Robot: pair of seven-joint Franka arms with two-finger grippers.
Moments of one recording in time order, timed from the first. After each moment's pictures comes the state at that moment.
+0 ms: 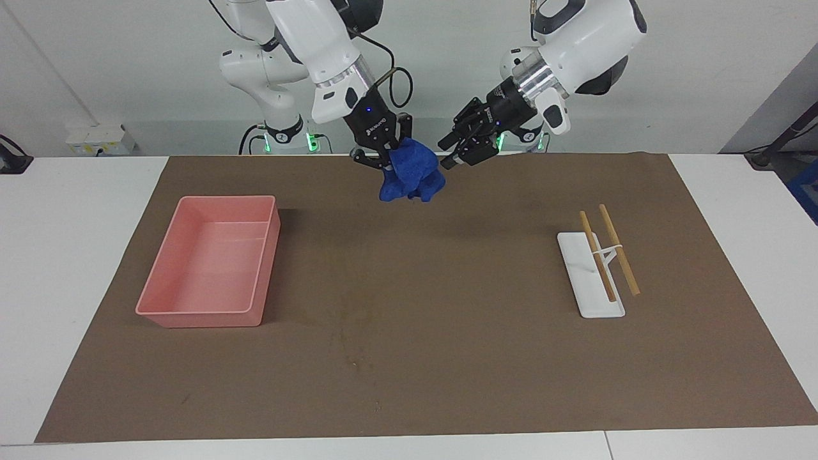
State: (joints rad) left arm -0.09 -0.08 -0.33 -1.77 -0.72 1.99 -1.65; right arm 0.16 -0.06 0.32 -1.83 0.39 2.13 -0.16
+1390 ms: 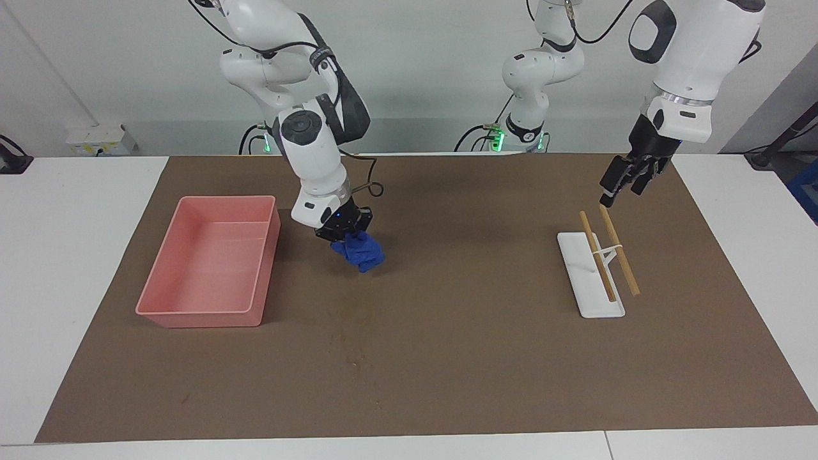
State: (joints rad) left arm 0.24 -0.08 -0.31 -1.76 -0.08 1.87 -0.34; right arm 0.09 0.18 0.32 -2.02 0.06 2.26 0.08
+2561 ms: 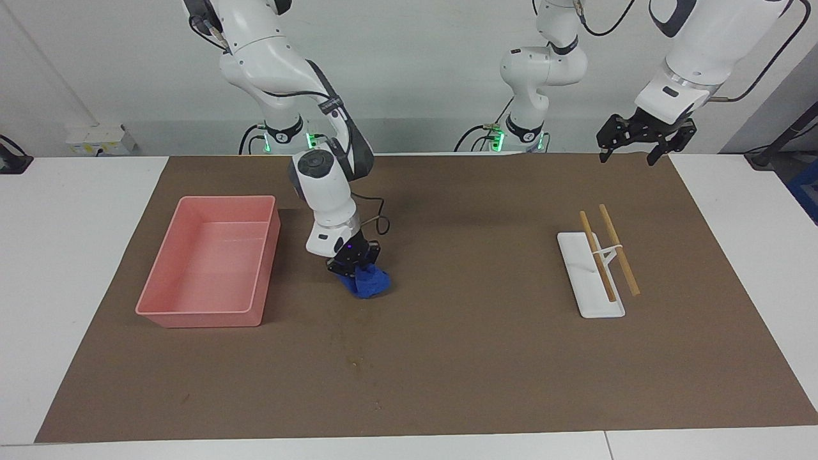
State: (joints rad) left arm -0.07 -0.04 0.00 -1.58 0.00 1.47 0.08; right arm 0.10 0.35 0.32 -2.05 -0.05 2.64 0.08
